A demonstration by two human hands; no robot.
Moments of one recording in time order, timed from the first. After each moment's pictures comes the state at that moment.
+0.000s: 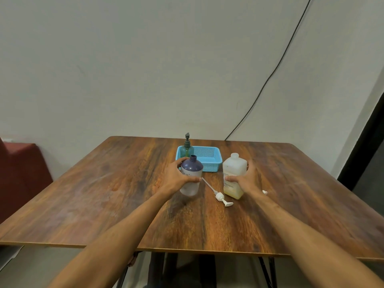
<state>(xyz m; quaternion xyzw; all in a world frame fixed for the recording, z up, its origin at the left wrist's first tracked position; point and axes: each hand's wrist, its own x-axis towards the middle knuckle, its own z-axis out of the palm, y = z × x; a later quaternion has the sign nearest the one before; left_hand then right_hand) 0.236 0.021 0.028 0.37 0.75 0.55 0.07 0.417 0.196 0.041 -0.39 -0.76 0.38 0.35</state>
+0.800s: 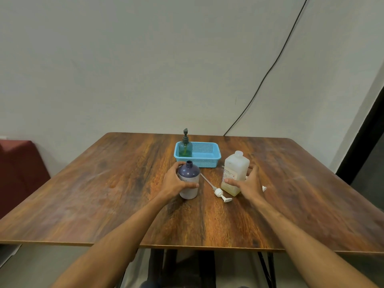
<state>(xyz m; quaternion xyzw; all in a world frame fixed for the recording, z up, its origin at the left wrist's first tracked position) 0.240 0.013 0.005 0.36 0.74 0.54 0.13 0.430 0.197 0.010 -0.39 -0.73 0.44 0.35</state>
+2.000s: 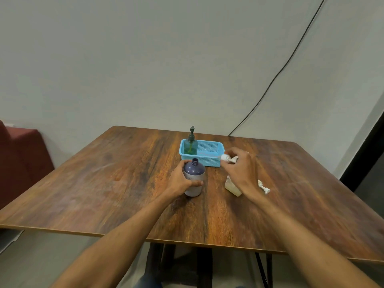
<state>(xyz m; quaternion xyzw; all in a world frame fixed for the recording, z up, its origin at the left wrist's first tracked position) 0.246 0.010 0.006 0.37 0.73 0.56 0.14 0.406 0.139 0.079 -0.26 -0.84 0.20 0.43</state>
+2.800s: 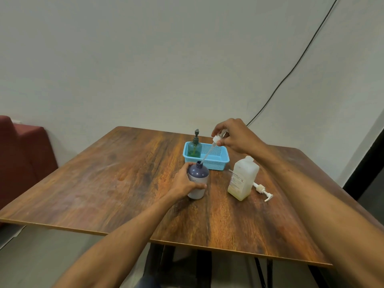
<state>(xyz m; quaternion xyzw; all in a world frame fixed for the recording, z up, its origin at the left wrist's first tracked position) 0.242 0.011 0.004 0.36 0.73 0.56 0.16 0.370 0.136 0.196 -0.11 -0.97 0.10 0.20</state>
